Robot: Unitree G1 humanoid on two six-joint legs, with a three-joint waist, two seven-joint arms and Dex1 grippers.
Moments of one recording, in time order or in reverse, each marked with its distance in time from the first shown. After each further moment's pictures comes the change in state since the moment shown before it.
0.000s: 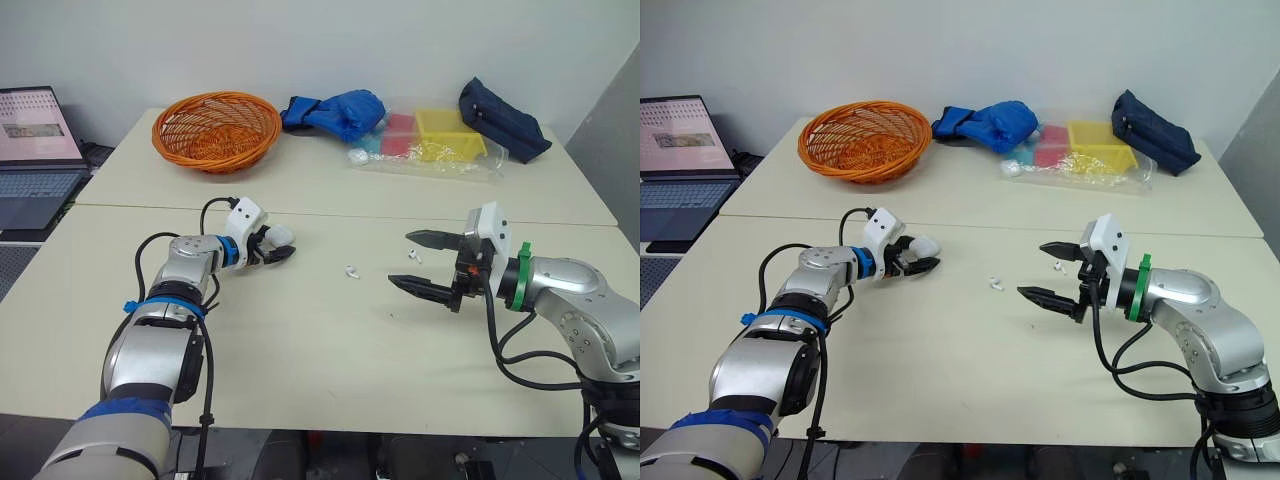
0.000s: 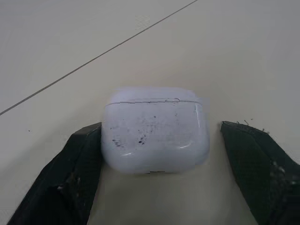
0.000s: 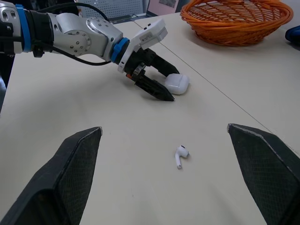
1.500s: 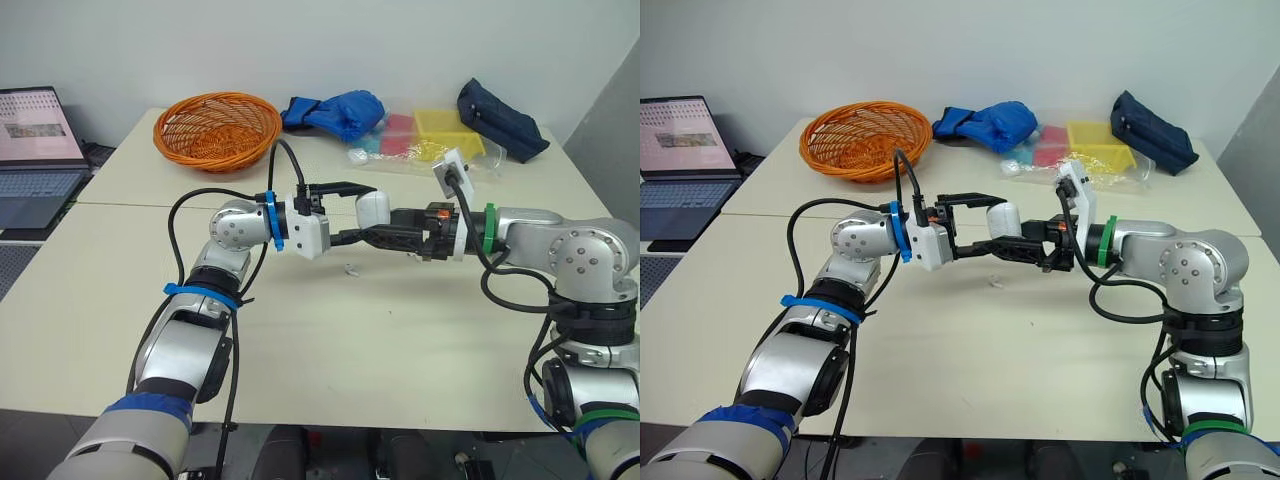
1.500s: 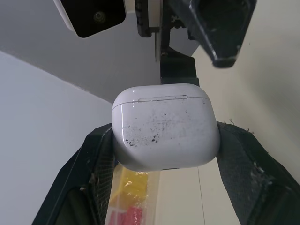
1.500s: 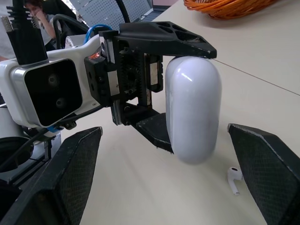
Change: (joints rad) left arm -0.033 -0.124 -0.126 -0.280 0.031 -1.073 -0.109; right arm -0.419 0.176 -0.082 0.215 0.346 0.648 -0.324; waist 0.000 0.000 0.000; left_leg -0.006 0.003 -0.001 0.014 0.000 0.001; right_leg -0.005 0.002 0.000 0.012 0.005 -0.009
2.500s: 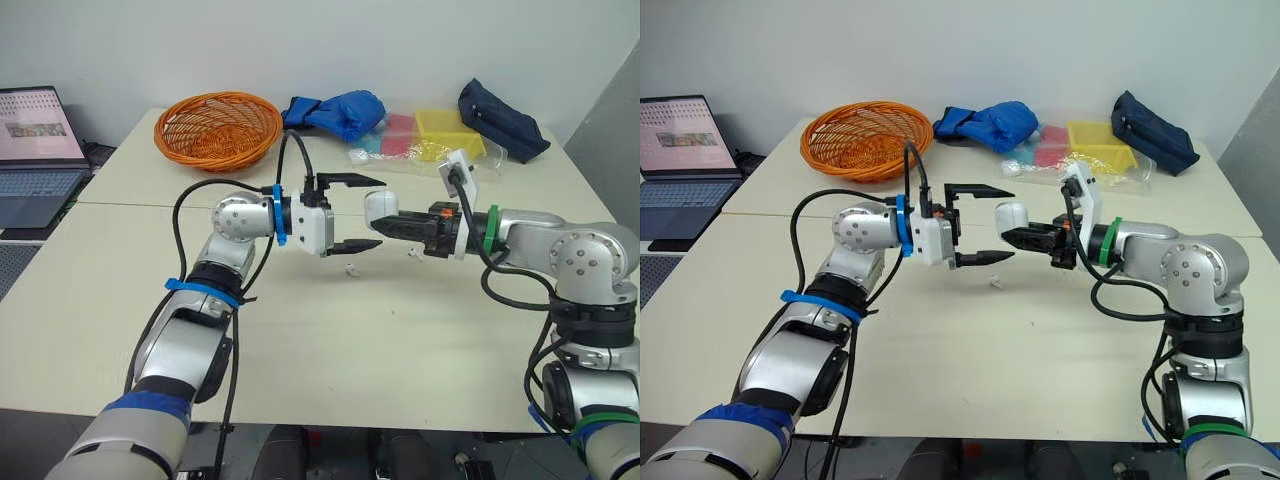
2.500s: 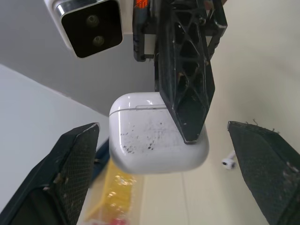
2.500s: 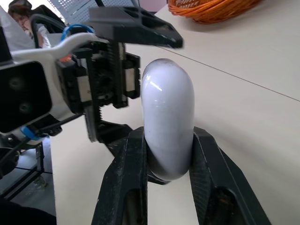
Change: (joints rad) left arm 0.003 0.035 -0.053 -0.170 -0.154 0.290 -0.173; right arm 0.042 -0.035 0.004 0.004 -0.053 -0.069 -0.014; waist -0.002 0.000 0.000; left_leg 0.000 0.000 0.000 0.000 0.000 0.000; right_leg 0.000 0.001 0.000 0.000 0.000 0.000
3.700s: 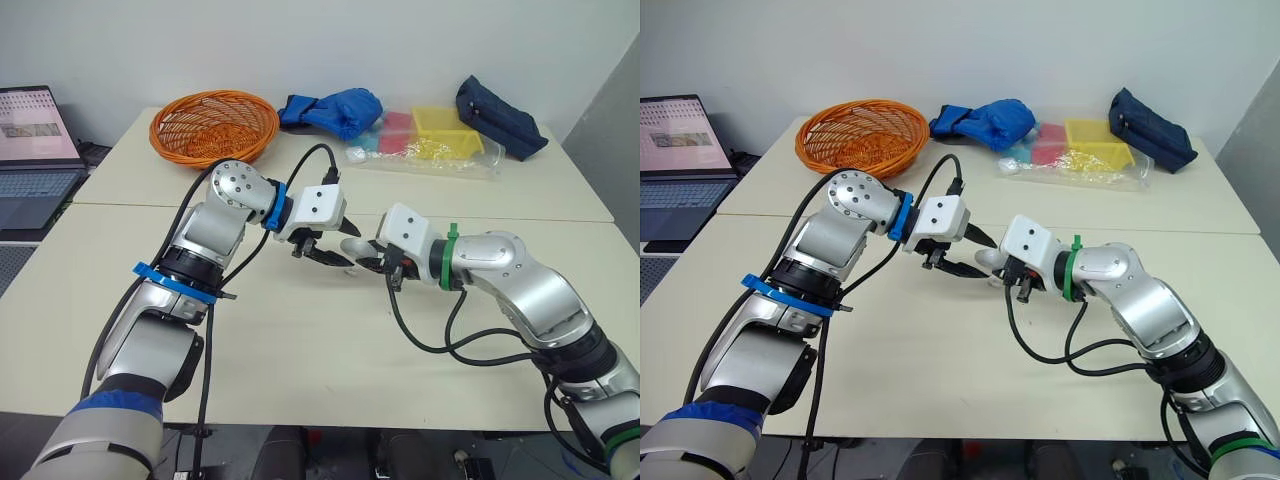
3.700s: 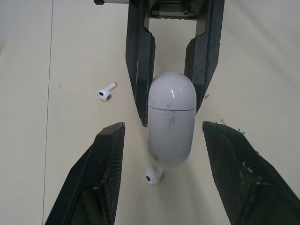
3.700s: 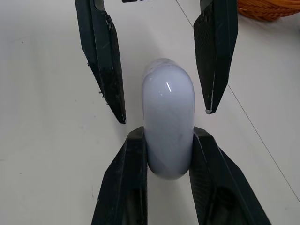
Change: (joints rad) left arm -0.021 0.130 -0.133 -0.341 0.078 0.889 -0.262; right arm 0.060 -0.085 0.476 -0.185 -0.650 -0.456 0.213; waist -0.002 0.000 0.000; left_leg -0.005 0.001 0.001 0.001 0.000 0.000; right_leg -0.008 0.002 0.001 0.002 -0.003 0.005
